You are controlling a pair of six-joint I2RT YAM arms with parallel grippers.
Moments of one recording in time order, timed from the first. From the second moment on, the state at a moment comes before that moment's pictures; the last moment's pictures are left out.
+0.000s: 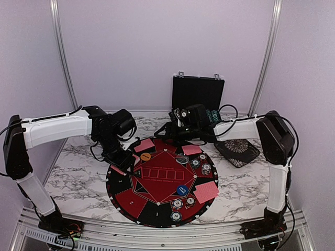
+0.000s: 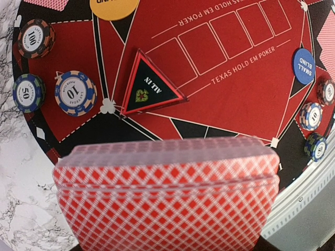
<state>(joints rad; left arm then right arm) -0.79 1.67 1.36 -1.09 0.12 -0.20 0.65 2.05 1.40 0.15 -0.66 0.80</state>
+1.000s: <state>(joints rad) -0.82 1.75 1.45 -1.09 0.12 -0.20 0.76 1.96 1.23 0.38 -0.81 0.98</state>
